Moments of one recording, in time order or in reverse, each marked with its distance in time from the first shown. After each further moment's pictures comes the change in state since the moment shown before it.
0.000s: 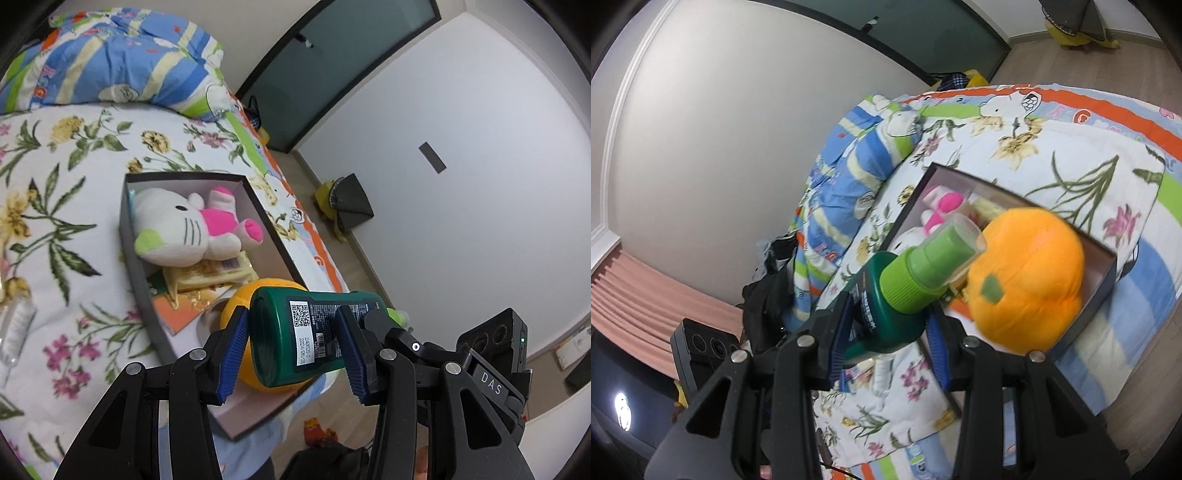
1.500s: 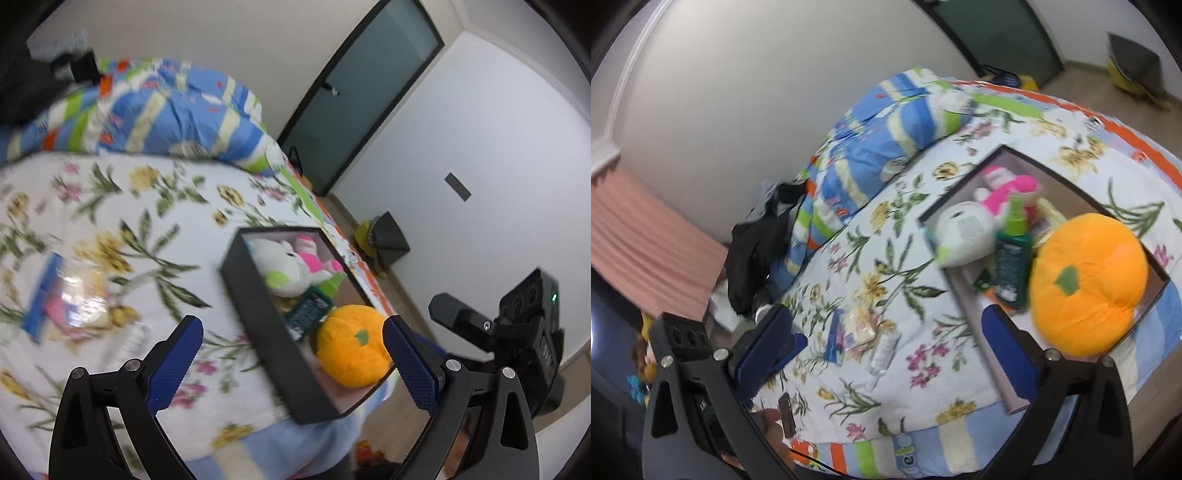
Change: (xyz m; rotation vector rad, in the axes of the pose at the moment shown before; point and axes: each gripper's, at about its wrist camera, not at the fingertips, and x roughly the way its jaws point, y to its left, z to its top) left arm -0.131 0.070 -0.020 0.073 -0.204 0.172; right arm 0.034 0.107 -0.061 -0.299 0.105 -0.026
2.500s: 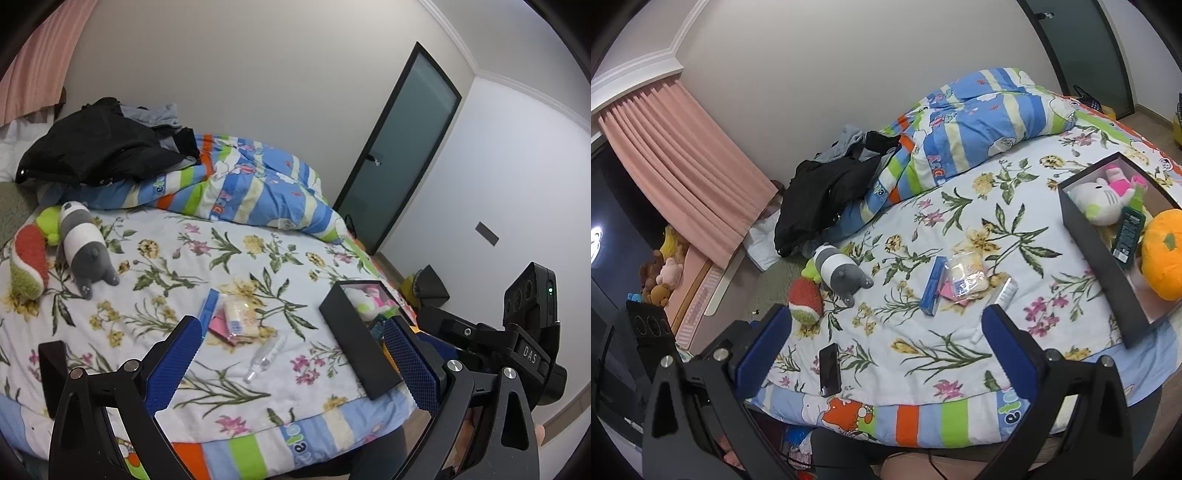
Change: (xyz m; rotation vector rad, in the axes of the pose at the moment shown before) left arm -0.247 0.089 -0.038 -0.017 -0.239 0.185; right arm 0.006 0.196 -0.116 -0.225 0.067 0.091
